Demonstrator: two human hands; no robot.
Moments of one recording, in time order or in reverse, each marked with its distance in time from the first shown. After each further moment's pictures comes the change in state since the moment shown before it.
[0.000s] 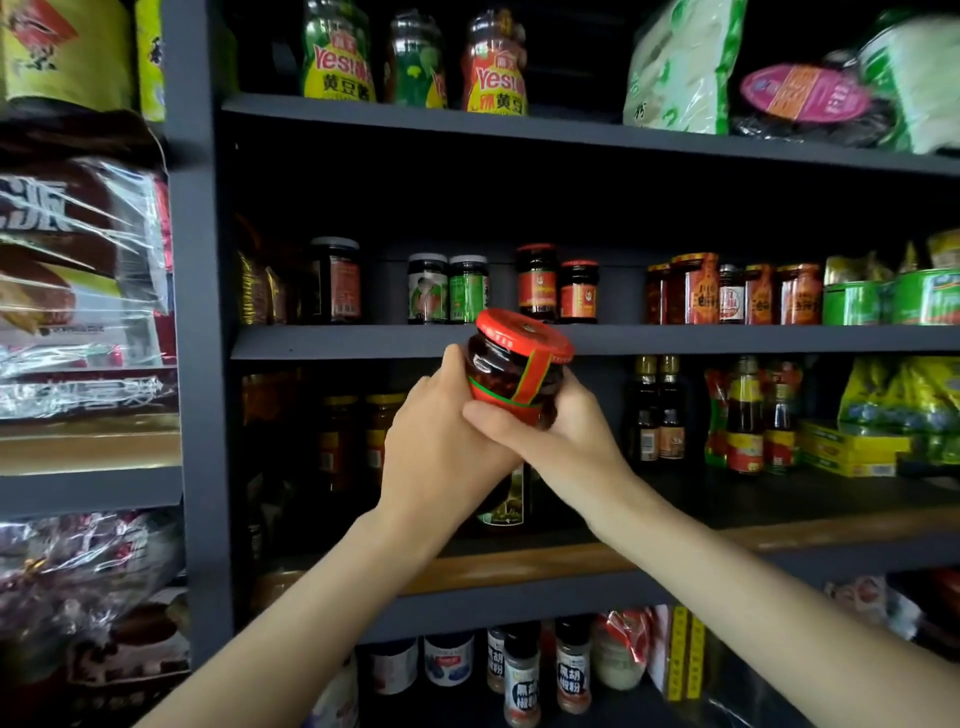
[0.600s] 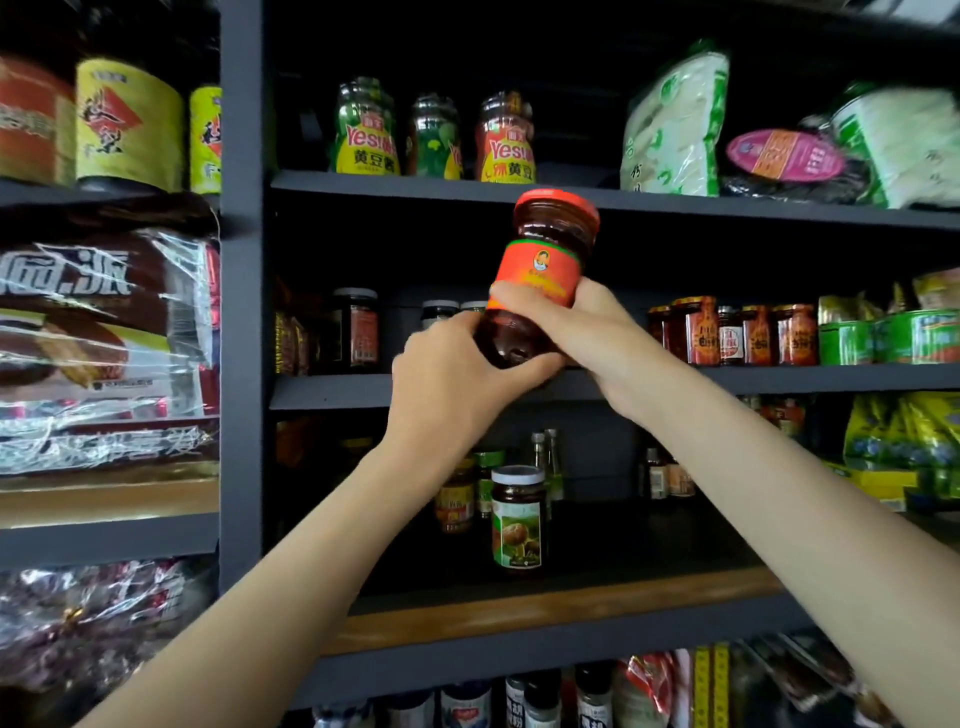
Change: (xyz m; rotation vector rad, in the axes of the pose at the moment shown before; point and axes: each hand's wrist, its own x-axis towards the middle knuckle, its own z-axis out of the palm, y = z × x) left_hand 0.055 0.026 -0.036 0.096 0.050 -0.011; right_hand 0.072 -0.075 -0.011 -0.011 0.099 0.120
